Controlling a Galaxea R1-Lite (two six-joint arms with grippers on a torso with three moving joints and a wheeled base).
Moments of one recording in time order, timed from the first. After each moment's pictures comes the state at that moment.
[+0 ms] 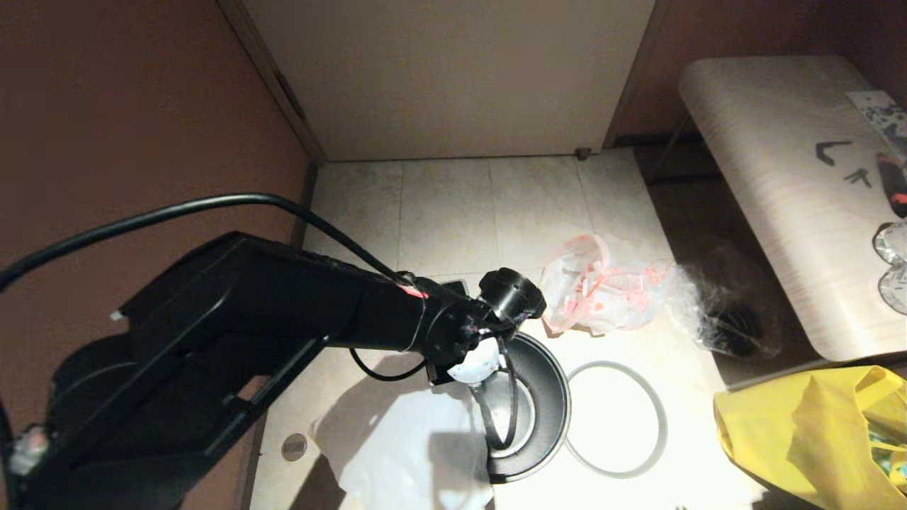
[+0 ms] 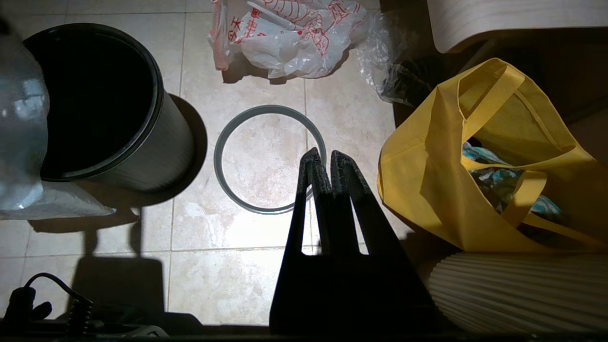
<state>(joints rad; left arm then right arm) -0.79 2.27 -1.63 0.38 0.57 -0.82 0.00 0.00 -0.03 0.09 0.01 -0.04</state>
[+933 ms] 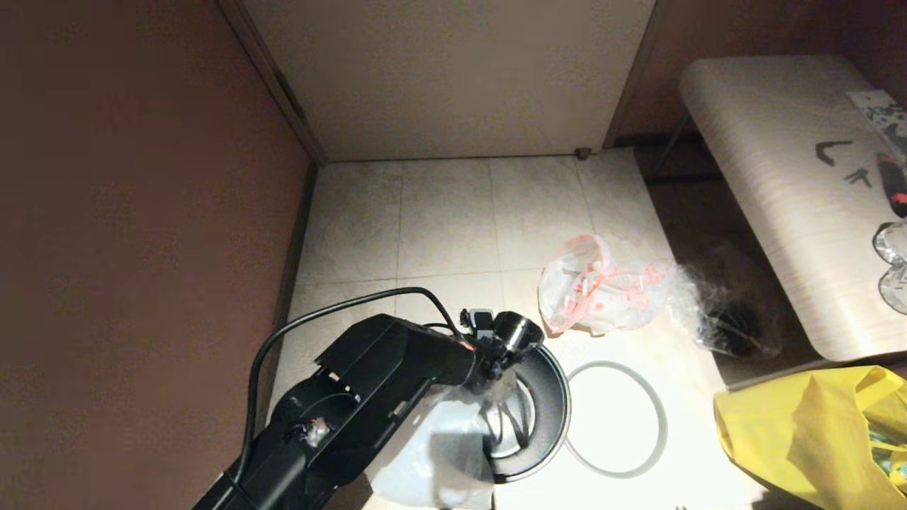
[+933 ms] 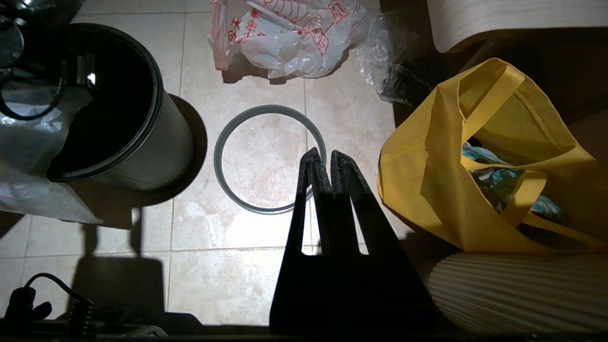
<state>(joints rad) -0.72 2.72 -1.94 0.17 0.70 -0.51 0.00 0.00 -0.03 0.09 0.01 -0.04</state>
